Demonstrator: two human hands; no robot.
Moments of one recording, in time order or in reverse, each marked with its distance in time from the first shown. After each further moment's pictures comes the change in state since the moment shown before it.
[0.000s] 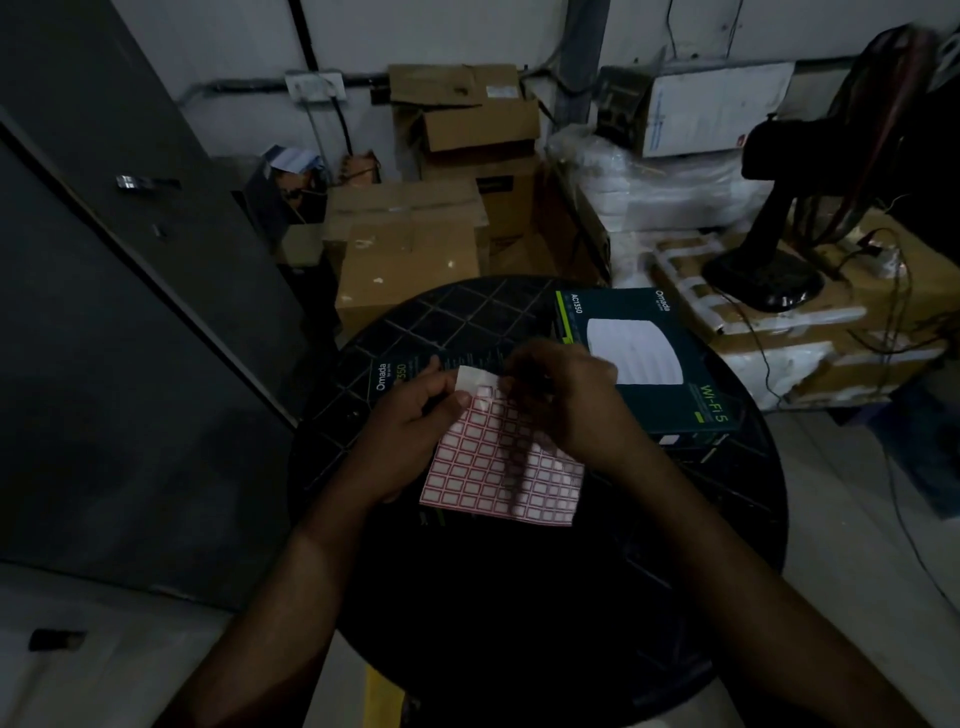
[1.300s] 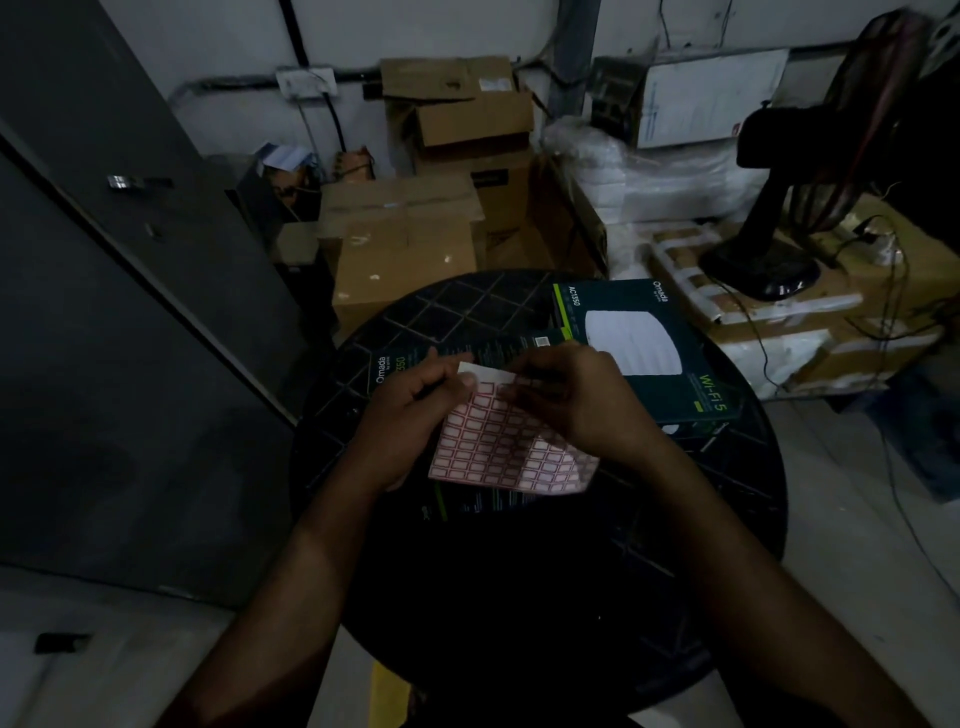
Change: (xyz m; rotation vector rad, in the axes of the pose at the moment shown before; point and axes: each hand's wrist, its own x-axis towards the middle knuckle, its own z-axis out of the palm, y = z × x) left_hand 0.007 -0.004 -0.002 -0.165 -0.021 0.033; right_hand -0.004 -0.003 -0.009 0.120 -0.078 0.055
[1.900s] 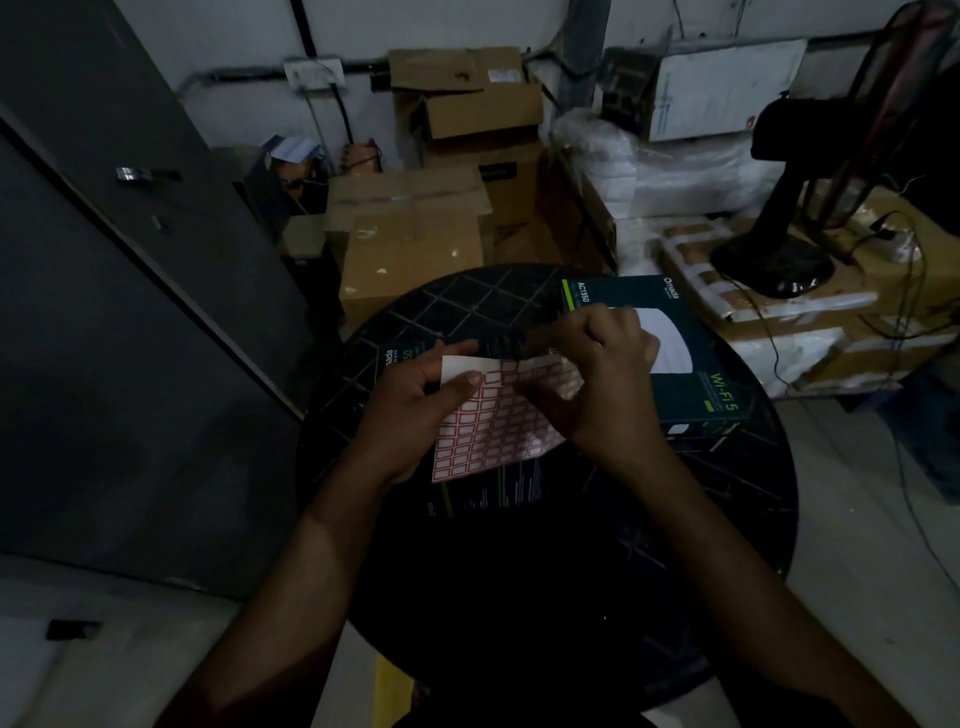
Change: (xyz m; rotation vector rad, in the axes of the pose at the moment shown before) left_hand 0.005 0.001 0.001 -0.092 0.061 -0.042; right_hand -0.005 -0.001 0.007 -0.302 0.413 -0.172
